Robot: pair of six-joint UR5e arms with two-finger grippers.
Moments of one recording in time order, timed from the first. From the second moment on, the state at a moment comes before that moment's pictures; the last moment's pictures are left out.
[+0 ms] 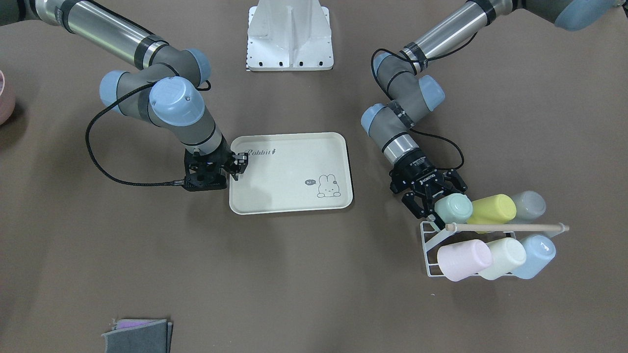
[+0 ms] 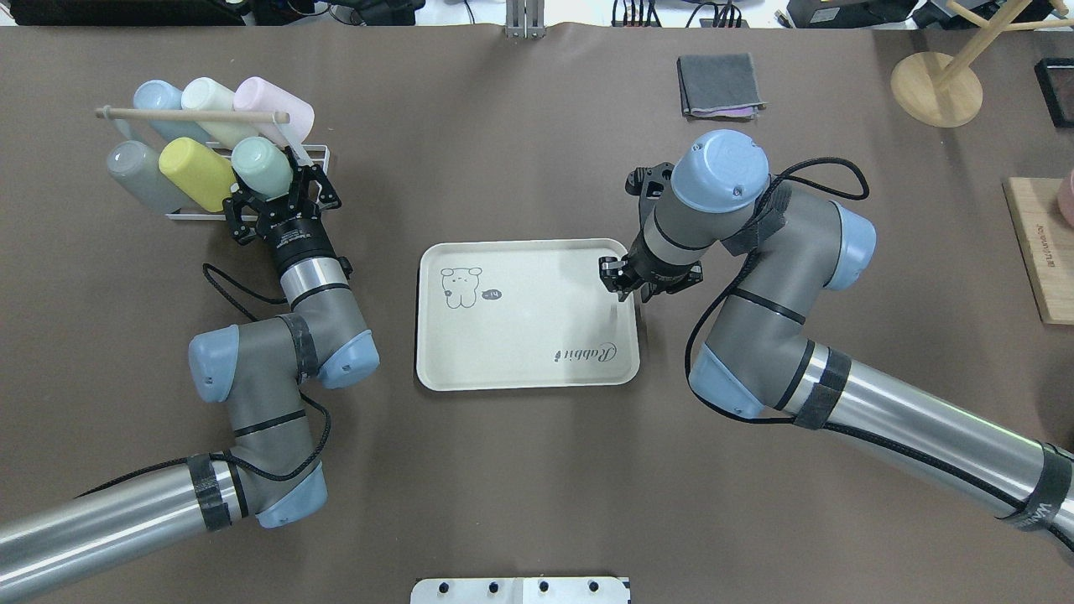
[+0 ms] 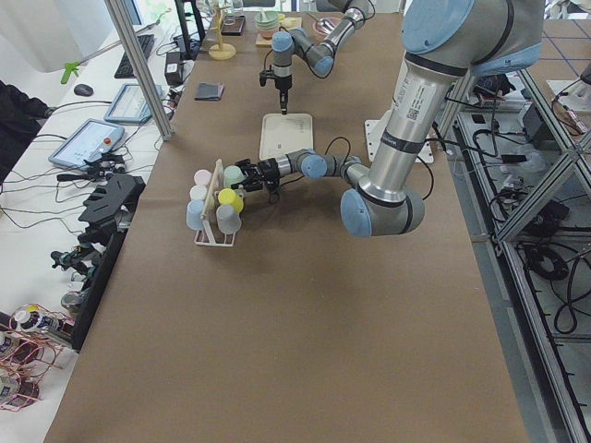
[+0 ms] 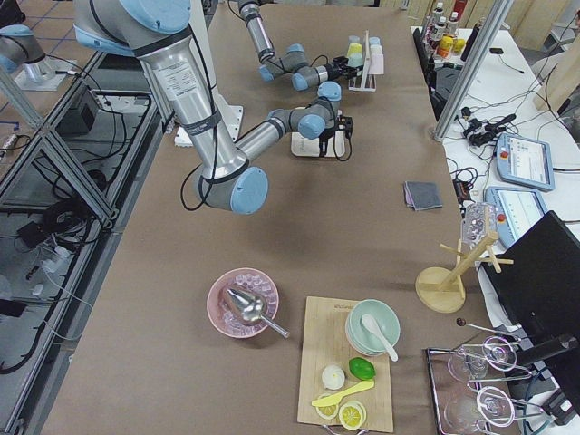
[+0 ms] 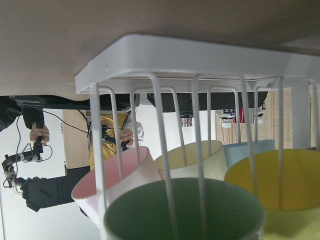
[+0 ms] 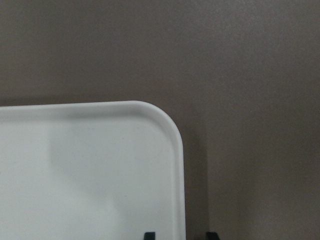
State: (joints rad) left arm -0.45 -2.09 -1.35 -1.44 -0.28 1.05; right arm 0.64 -0.99 1.51 -1.32 2.04 1.13
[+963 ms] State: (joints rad) left arm -0.46 -2.08 -1.37 -1.47 -0.28 1.05; right arm 0.89 -1.13 1.53 -1.34 2.13 0.80
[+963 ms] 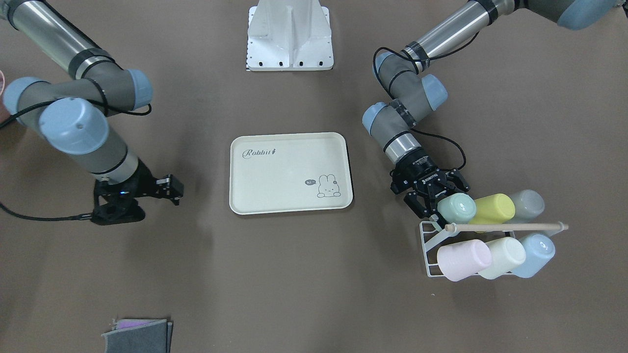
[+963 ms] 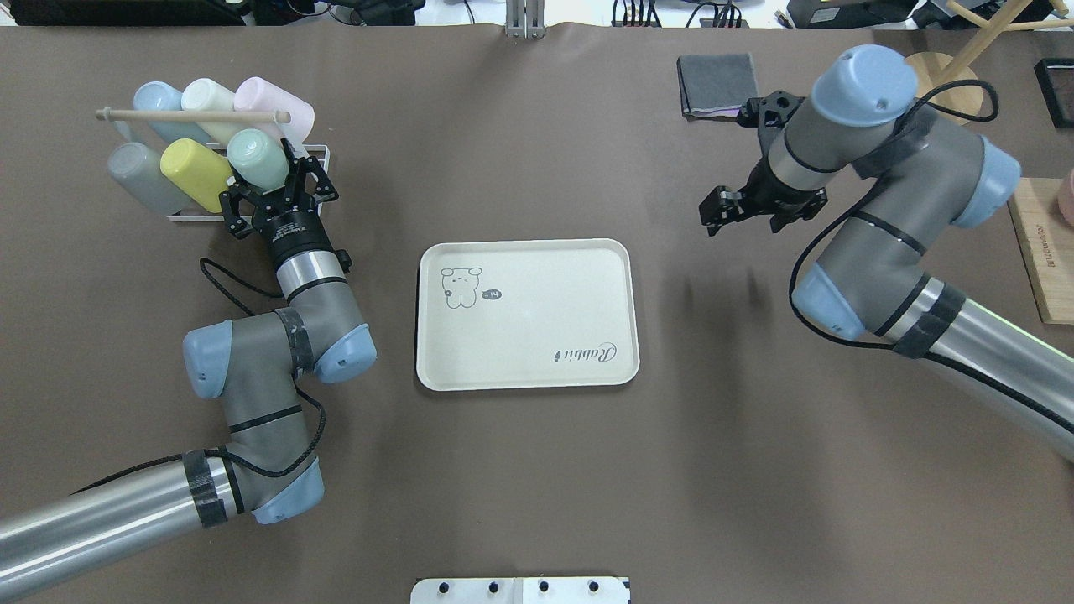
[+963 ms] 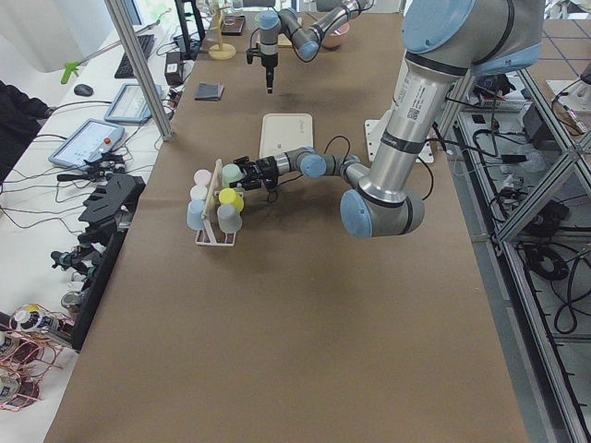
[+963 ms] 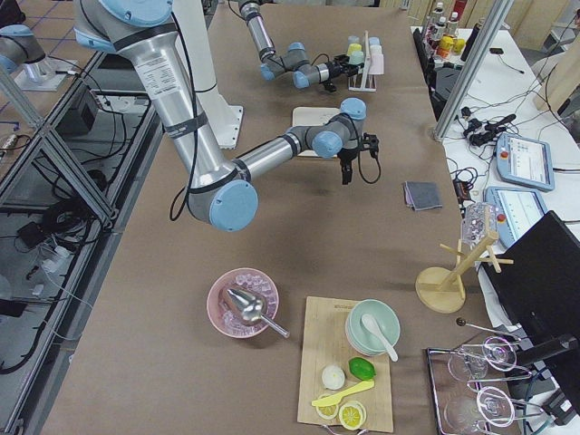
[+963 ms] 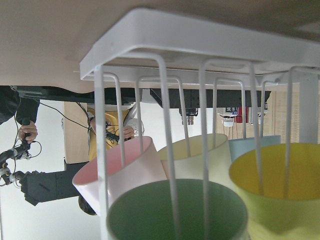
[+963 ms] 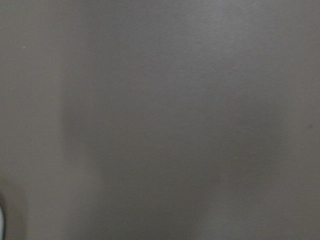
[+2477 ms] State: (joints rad) left arm -0.43 -2.00 -1.53 -1.47 -0.28 1.10; right arm 1.47 -1.67 1.62 -1.37 2.30 0.16
